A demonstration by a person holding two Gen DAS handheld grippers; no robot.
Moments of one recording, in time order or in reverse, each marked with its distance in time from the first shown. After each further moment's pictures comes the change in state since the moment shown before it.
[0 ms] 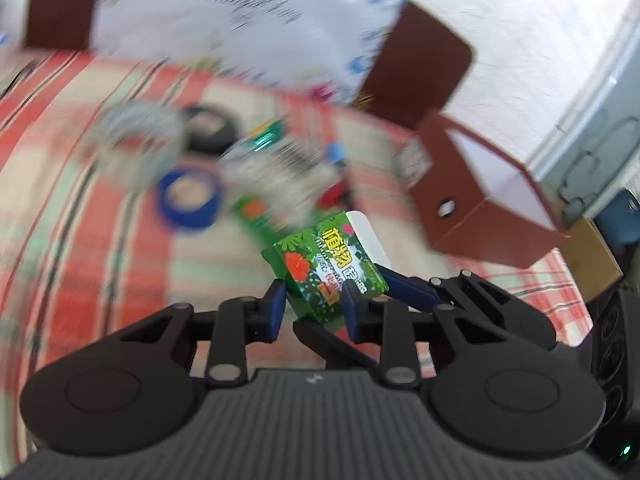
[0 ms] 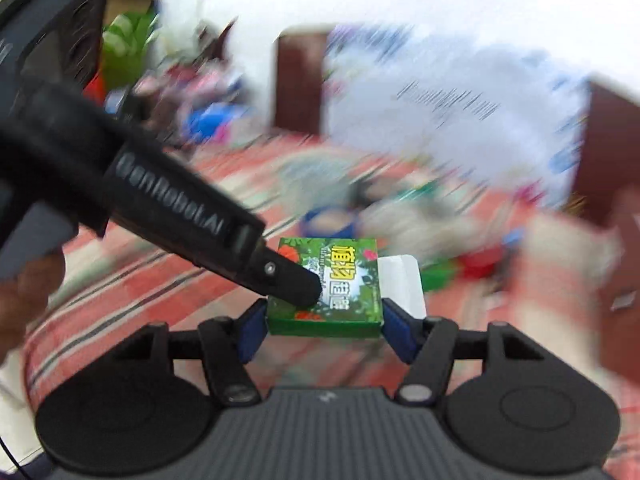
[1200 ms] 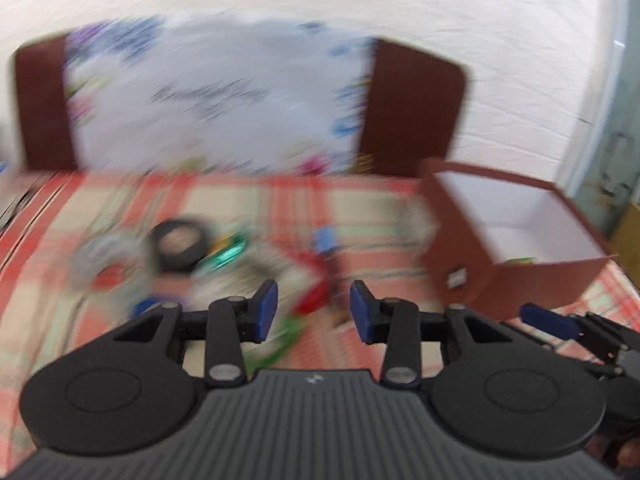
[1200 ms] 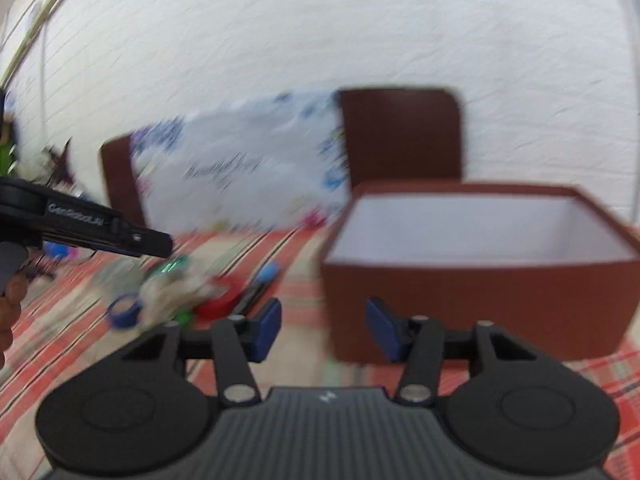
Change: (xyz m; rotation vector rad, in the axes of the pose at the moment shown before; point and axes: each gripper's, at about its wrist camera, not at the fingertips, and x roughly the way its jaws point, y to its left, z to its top) left arm 0.041 -0.021 0.037 0.144 -0.155 0.223; right arm -0.059 -0.178 -0.020 0.322 -0.079 -0.233
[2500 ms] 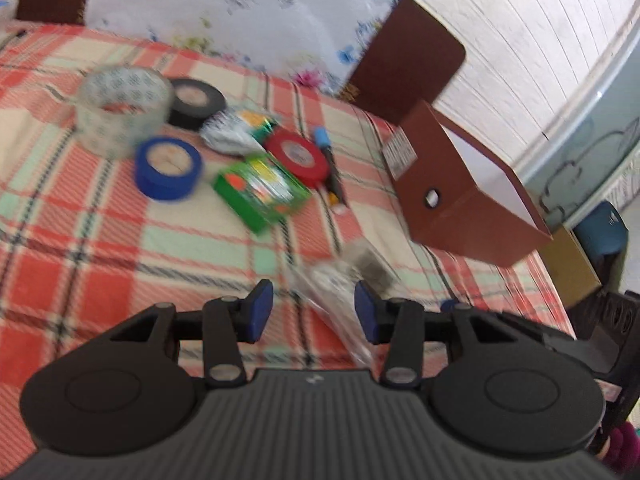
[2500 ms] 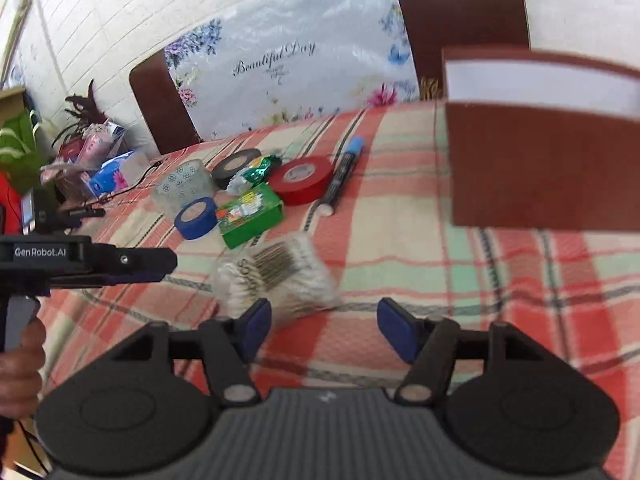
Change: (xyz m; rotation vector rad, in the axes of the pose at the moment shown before) left arm -0.005 0.047 -0.060 -0.195 0.202 -0.328; right arm -0.008 0.074 -0.033 0.078 0.278 0.103
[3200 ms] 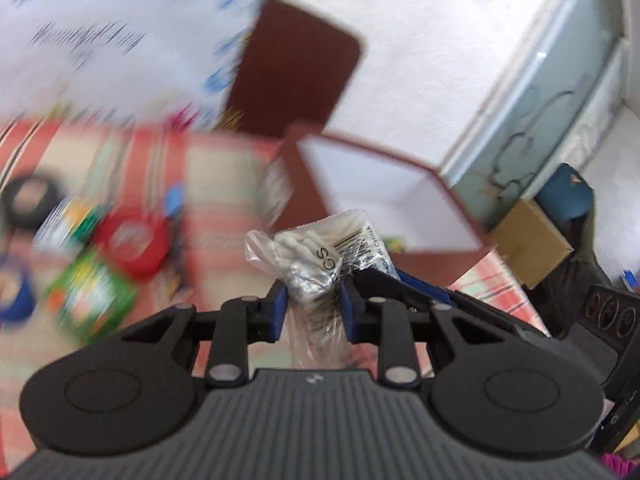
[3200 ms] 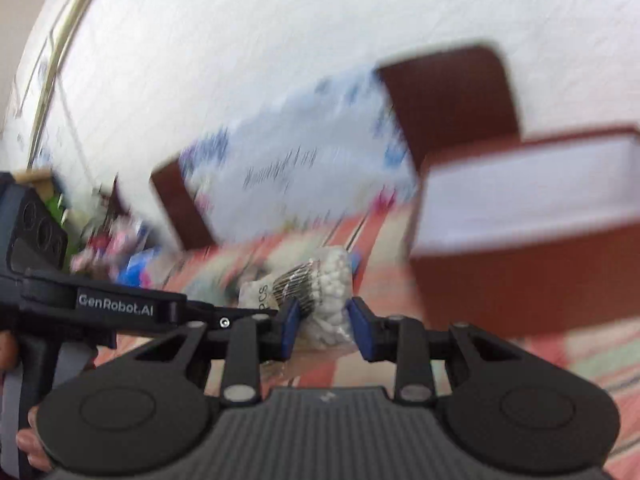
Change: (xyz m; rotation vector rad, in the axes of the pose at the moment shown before) left arm 0.044 -0.131 0.067 0.208 -0.060 -0.124; right arm -0.037 -0.051 0.049 0.096 -0.305 0.091
